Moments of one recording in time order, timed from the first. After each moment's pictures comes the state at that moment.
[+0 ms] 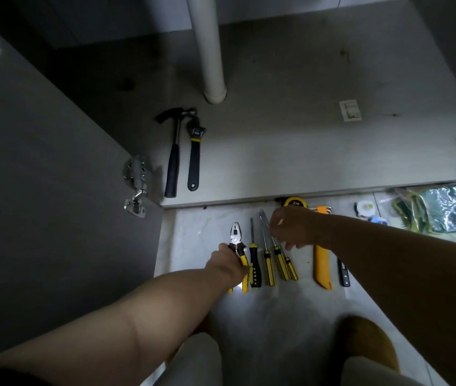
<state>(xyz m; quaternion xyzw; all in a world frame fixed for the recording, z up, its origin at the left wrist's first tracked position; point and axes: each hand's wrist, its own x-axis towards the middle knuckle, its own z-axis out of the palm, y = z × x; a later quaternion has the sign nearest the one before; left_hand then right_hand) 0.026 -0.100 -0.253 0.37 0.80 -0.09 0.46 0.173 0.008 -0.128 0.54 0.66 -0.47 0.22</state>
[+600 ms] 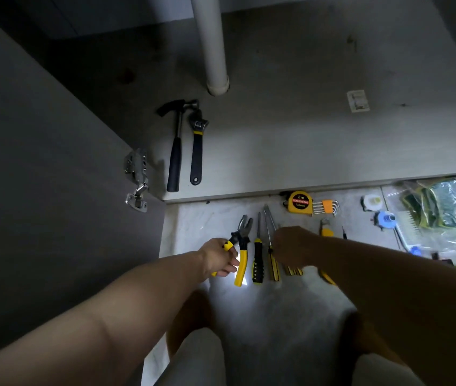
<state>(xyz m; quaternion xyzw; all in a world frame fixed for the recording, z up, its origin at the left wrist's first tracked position) -0.011 -0.095 -0.234 0.26 0.73 0.05 0.63 0.168 -0.030 -0.162 0.50 0.68 -0.43 0.32</state>
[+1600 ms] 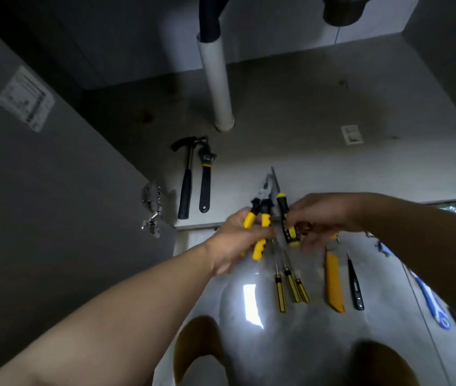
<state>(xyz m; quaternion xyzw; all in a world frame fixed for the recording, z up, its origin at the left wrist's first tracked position) 0.020 -0.038 -0.138 0.31 0.62 0.31 0.65 0.204 0.058 -0.103 0.51 0.54 -0.66 0.14</state>
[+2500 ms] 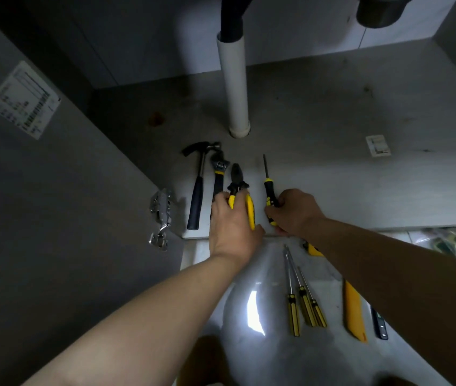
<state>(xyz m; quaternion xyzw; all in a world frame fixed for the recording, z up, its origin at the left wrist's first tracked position) -0.010 -0.007 -0.170 0.55 0.80 0.15 0.18 0.114 0.069 -0.149 0.64 0.62 -0.46 -0.06</state>
